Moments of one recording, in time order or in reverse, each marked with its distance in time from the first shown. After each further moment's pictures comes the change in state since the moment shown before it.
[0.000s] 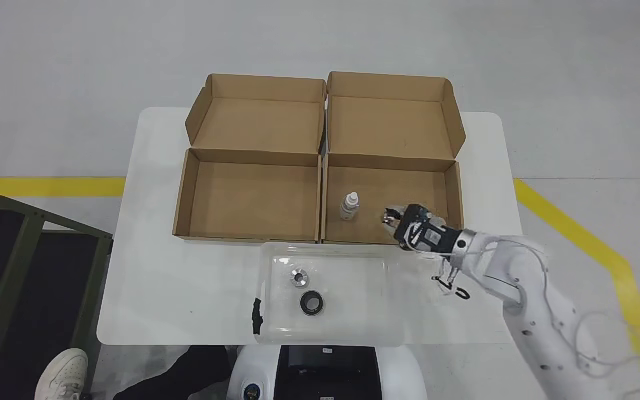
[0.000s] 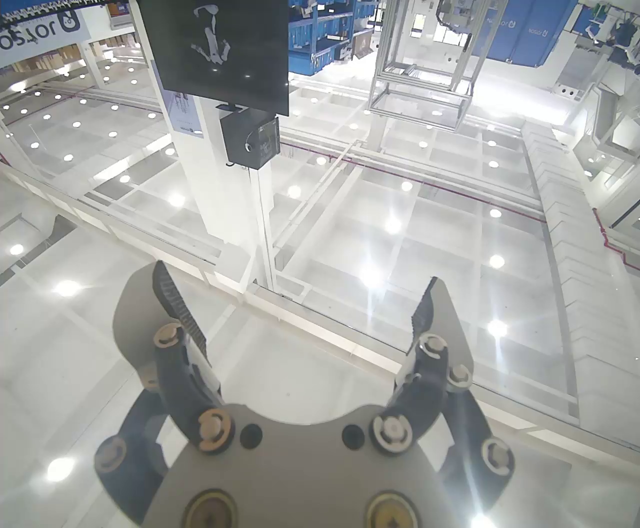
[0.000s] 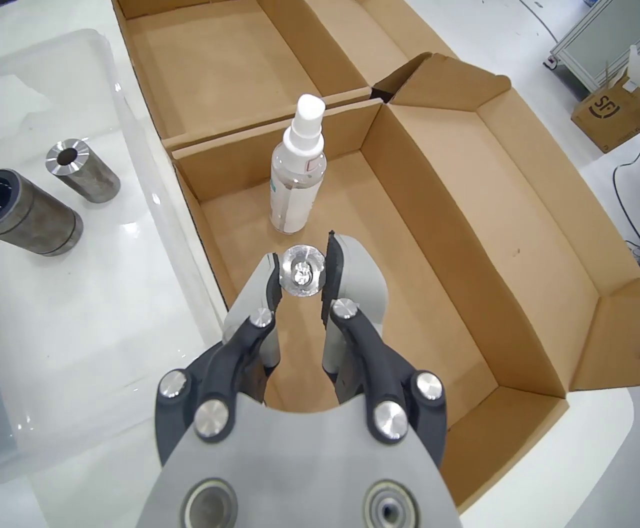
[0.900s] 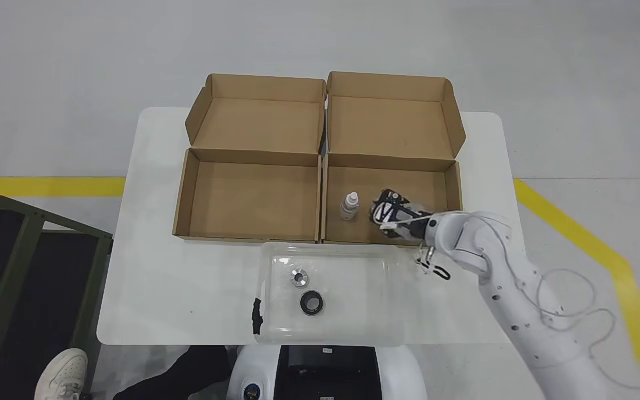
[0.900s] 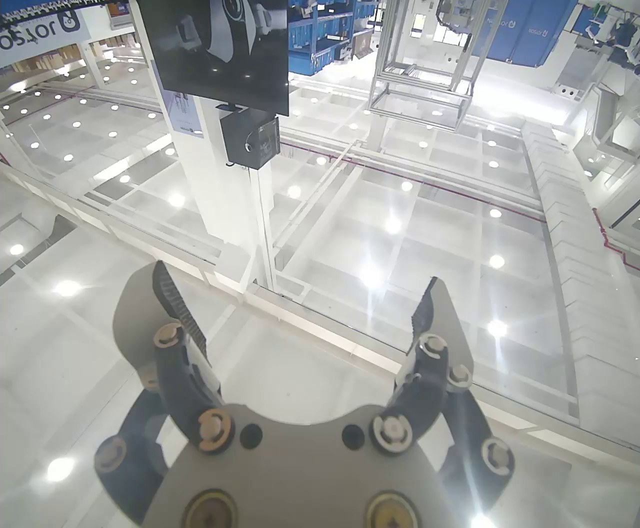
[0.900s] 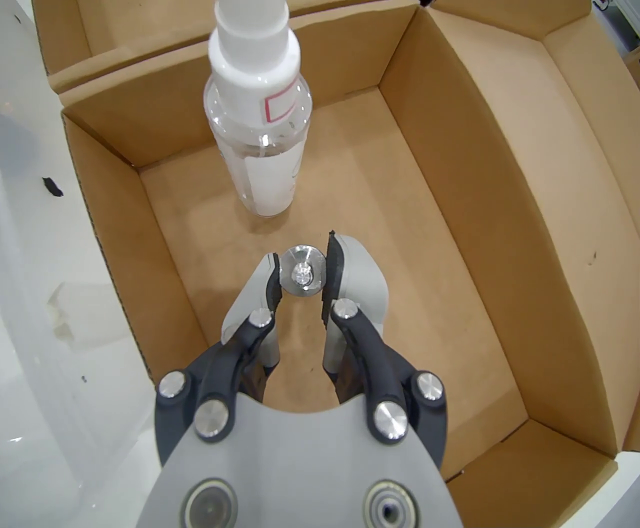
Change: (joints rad) left arm 0.000 0.000 0.000 0.000 0.000 0.000 0.000; right arm 0.220 -0.036 -0.196 0.226 0.004 0.059 0.118
